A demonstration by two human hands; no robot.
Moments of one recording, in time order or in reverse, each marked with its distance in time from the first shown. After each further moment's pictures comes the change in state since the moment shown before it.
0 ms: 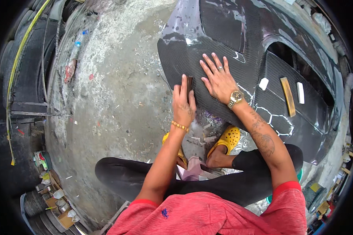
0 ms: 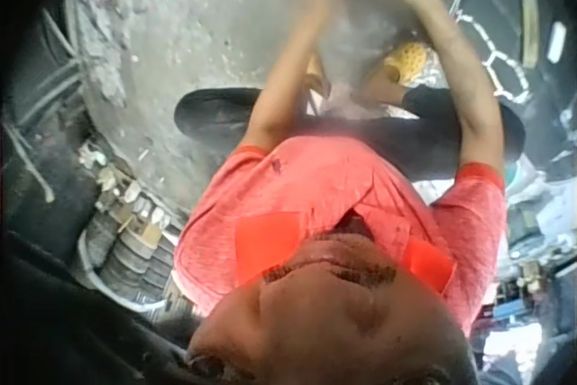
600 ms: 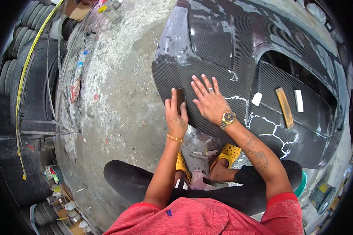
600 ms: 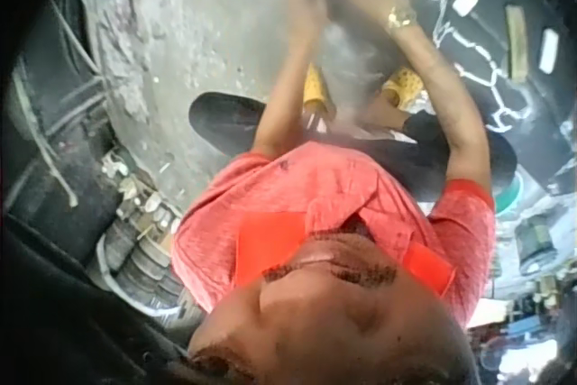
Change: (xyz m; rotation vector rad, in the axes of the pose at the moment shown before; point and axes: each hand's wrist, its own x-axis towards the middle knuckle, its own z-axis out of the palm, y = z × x) left_hand 0.026 -0.005 -0.008 0.065 0.044 0.008; right_hand 0.000 -0.020 -0.007 0.080 -0.057 0.044
